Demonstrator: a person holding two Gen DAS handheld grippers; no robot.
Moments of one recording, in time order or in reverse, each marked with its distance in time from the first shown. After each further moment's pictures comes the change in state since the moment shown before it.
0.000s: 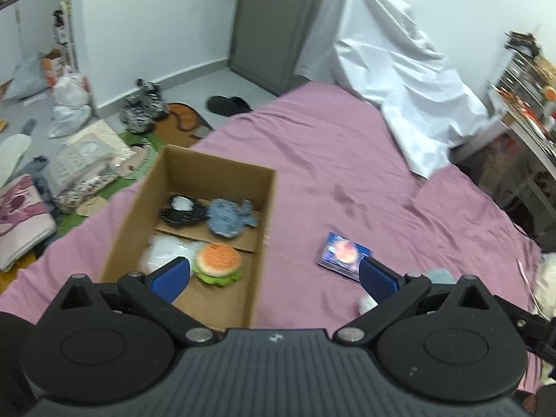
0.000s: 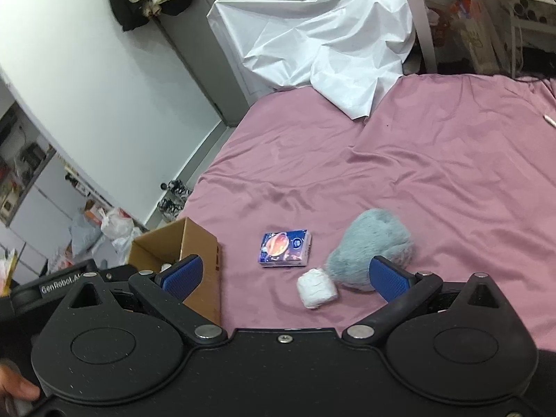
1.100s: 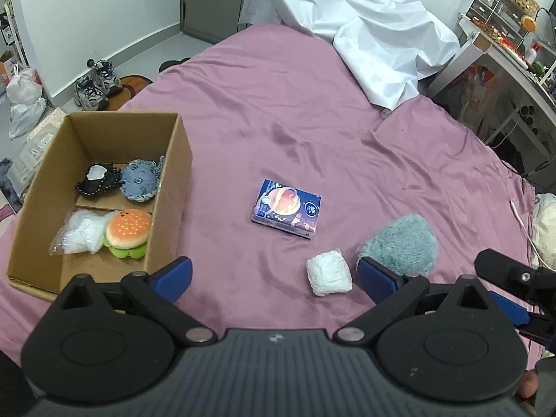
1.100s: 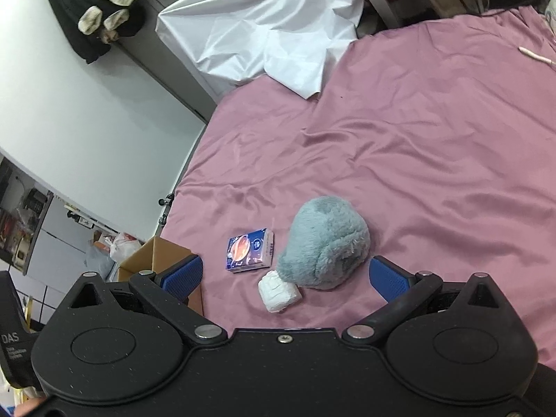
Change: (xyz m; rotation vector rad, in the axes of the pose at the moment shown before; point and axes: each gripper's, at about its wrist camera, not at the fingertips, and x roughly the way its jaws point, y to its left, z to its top) left arm 0.063 -0.070 -0.023 0.115 0.151 -0.042; right arm 0.022 -0.081 0.001 0.237 0.036 0.047
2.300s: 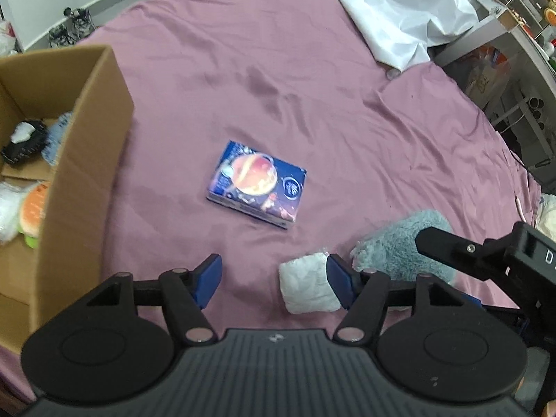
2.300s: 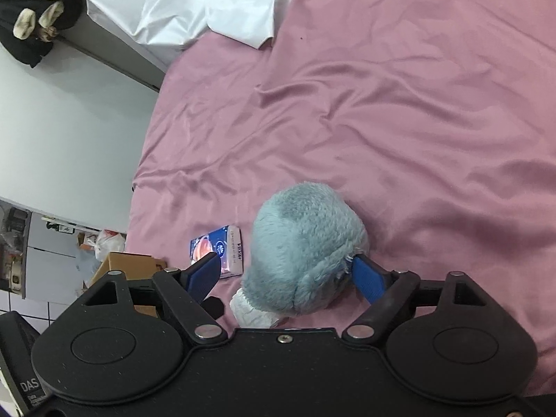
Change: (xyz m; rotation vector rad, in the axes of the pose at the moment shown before) left arm 0.089 -0.014 0.008 -0.067 0.162 -0.080; right arm 0.088 -0.023 0.020 0.160 0.184 -0.069
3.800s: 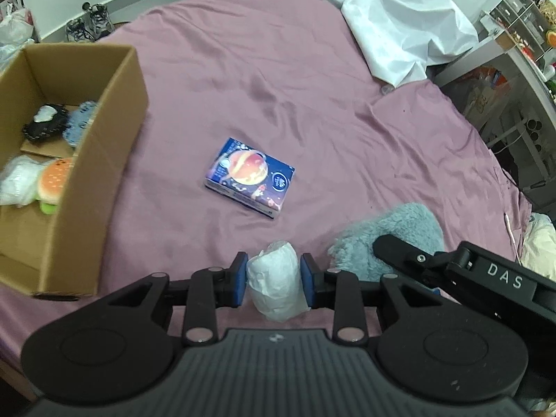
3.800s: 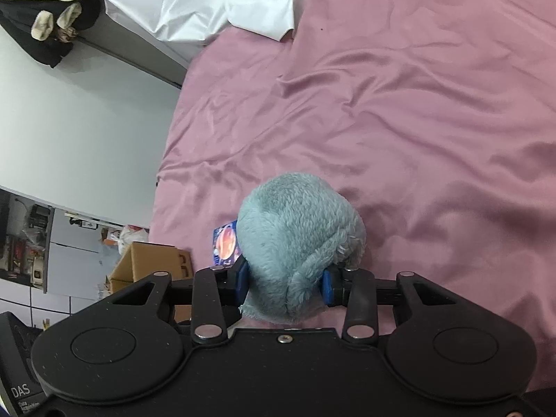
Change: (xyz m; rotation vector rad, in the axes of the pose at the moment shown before) left arm -0.035 -0.007 -0.015 -0.074 -0.050 0.006; right arm -0.010 -0.001 -0.009 -0.013 -0.001 0.111
